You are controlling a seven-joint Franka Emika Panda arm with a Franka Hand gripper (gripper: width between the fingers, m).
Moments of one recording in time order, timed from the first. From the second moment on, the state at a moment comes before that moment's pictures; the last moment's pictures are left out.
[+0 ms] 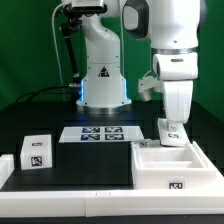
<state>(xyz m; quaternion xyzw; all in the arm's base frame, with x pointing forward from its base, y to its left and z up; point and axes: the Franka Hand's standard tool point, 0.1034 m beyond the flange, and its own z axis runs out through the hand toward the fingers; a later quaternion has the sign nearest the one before) 0.455 0.120 0.060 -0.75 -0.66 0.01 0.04</state>
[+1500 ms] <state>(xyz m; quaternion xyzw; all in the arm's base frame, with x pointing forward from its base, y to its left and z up) 0.461 0.121 0.062 -0.75 -0.66 0.01 0.04</state>
